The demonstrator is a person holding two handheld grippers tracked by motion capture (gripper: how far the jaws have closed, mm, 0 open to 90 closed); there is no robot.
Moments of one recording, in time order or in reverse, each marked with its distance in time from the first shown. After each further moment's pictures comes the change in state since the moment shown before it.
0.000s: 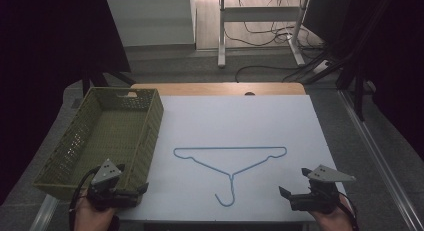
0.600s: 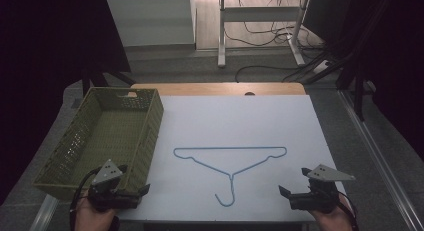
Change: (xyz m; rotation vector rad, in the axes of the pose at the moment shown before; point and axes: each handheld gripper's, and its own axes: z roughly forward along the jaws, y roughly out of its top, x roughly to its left) left arm -0.004 0.002 -0.001 -0.003 -0.025 0.002; right arm 0.000 0.000 0.002 0.001 -0.006 0.011
